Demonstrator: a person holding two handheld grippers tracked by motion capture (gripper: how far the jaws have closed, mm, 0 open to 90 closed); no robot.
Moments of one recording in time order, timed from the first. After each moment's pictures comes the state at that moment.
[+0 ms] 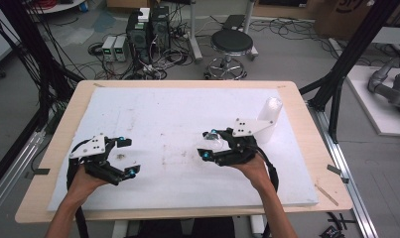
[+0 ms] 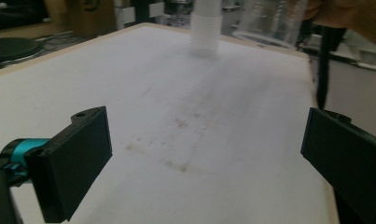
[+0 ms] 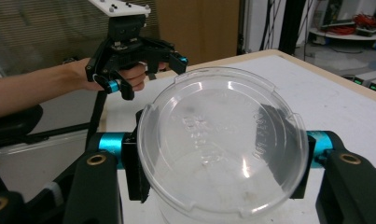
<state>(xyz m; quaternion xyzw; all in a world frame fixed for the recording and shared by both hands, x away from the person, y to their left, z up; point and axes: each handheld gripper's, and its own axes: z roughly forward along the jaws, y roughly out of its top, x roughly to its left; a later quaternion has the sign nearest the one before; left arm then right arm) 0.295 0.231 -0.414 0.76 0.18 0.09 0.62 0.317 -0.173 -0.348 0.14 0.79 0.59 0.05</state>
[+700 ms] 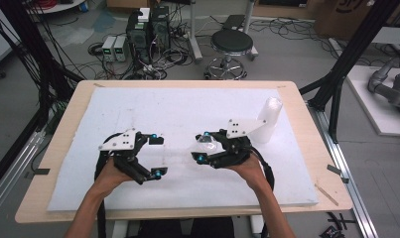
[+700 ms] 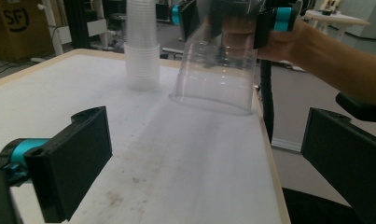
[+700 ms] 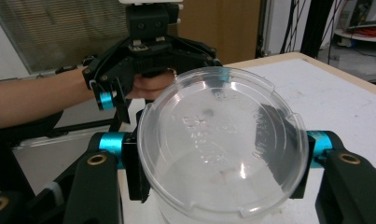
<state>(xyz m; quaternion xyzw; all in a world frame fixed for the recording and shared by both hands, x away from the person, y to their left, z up) 0.308 0.152 -0.400 0.75 0.10 0.03 0.65 0.316 -0.159 -0.348 0.11 0.80 0.59 0.02</state>
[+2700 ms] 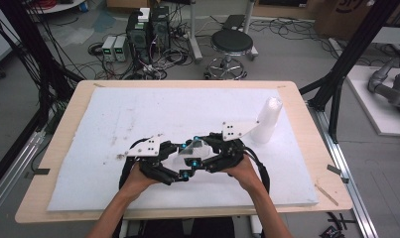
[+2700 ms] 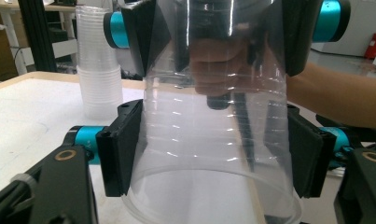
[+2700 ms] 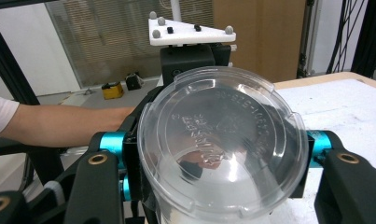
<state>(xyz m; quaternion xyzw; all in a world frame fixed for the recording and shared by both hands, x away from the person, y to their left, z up) 0.303 0.101 -0.410 0.73 0.06 0.00 0.68 0.316 -0.145 -0.355 0.07 0.77 0.63 -0.04</state>
